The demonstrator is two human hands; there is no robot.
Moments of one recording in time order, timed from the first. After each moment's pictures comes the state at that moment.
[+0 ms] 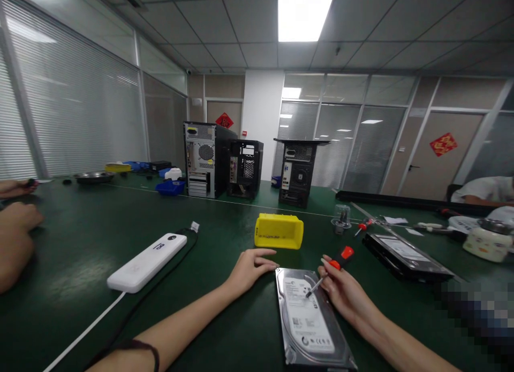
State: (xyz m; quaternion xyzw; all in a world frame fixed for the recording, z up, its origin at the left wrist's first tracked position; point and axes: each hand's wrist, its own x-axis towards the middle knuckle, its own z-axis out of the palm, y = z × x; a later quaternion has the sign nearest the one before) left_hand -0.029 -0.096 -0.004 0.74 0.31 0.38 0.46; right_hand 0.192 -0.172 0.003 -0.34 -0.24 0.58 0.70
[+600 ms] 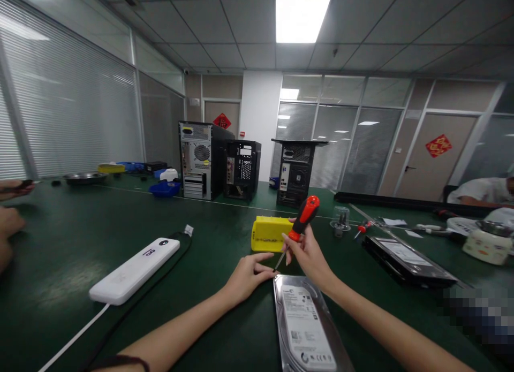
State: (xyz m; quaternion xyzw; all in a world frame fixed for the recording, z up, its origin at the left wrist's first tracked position) left_hand -0.021 -0.092 -0.004 0.73 0.31 0.36 0.49; right_hand 0.148 -0.116 0.045 -0.38 -0.65 0.31 0.57
